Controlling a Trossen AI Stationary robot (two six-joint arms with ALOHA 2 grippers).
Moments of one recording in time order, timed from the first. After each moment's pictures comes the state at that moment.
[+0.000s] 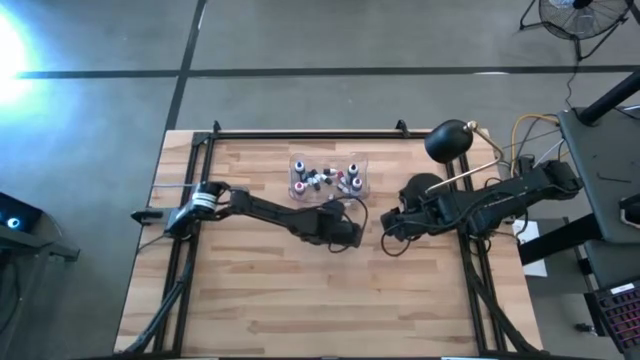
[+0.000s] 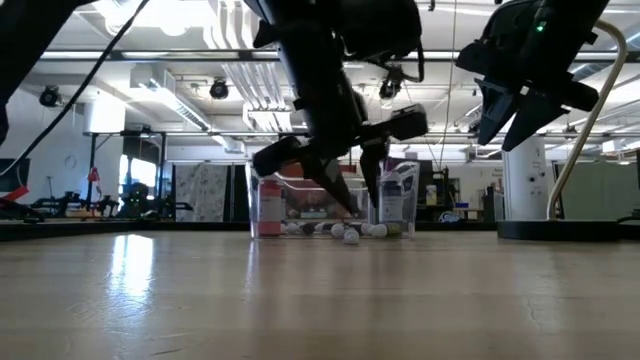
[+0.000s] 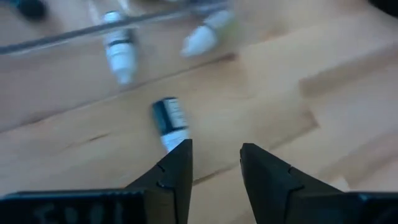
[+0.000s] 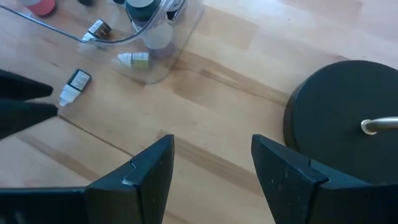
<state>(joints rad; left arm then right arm) -0.12 2.13 1.65 -0.64 -0.49 -1.25 0.23 1.26 0.88 -0.95 0.57 1.33</state>
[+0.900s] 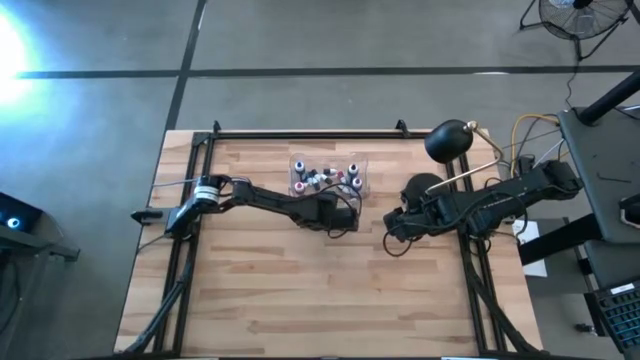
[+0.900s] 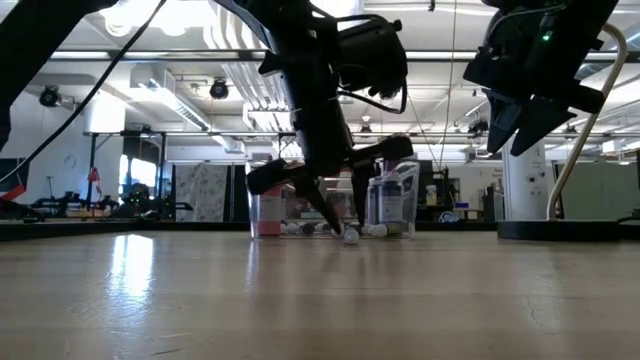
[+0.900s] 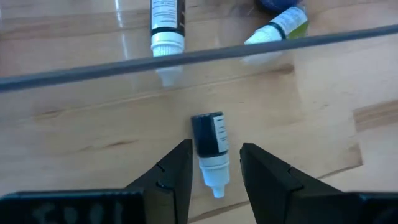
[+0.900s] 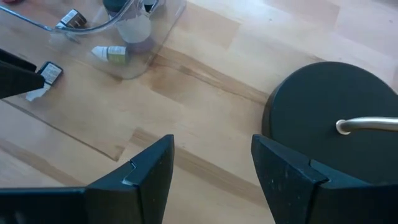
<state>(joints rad) -0.03 2.13 1.60 -0.64 -0.35 -1.39 0.23 1.26 0.85 -1.00 0.59 1.32</state>
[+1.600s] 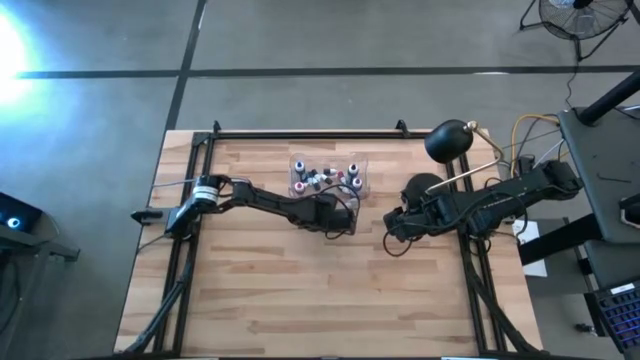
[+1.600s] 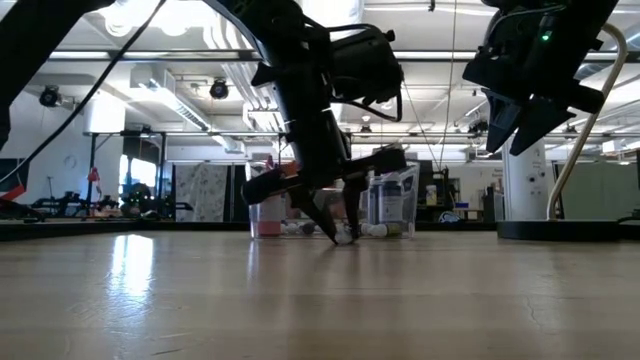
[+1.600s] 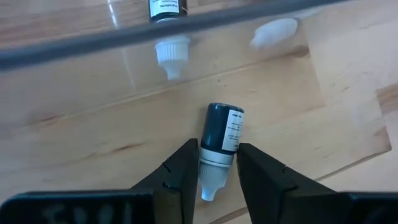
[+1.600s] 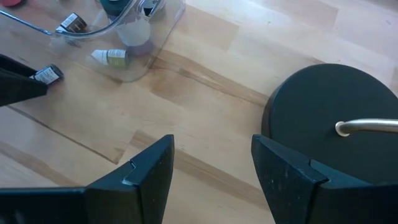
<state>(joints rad) -0.04 2.13 1.53 -0.56 -0.33 -1.31 0.23 1.26 0.85 -0.99 0.60 1.33</state>
